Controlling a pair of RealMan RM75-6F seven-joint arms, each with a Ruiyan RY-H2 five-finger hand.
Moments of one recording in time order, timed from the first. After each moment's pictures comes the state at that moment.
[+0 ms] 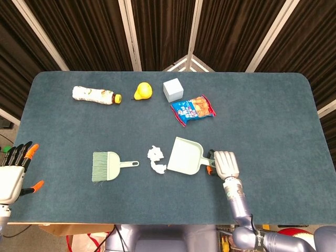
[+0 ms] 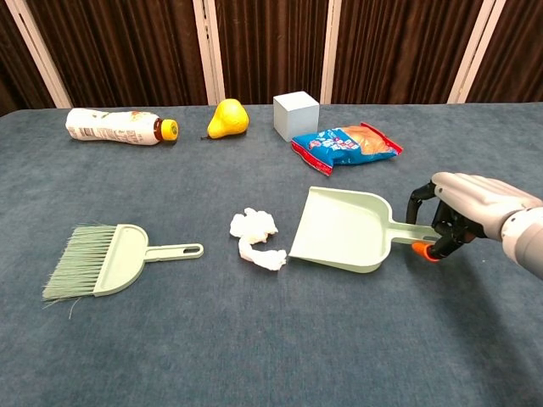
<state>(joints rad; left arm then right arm) -0.12 -1.14 -0.03 -1.62 1.49 1.45 0.11 0.53 -1.69 0.19 -1.52 -0.92 1.16 -0.53</state>
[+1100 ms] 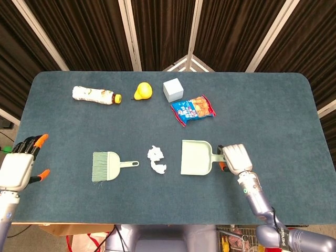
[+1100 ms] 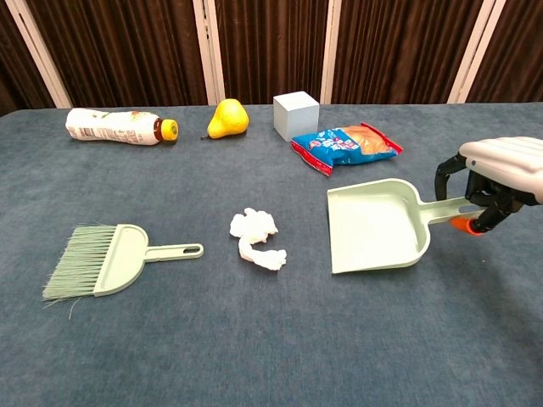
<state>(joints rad) -0.21 -1.14 -0.12 -1.68 1.42 1.37 0.25 0.56 -1.46 0.14 -1.57 -1.09 1.07 -0.49</state>
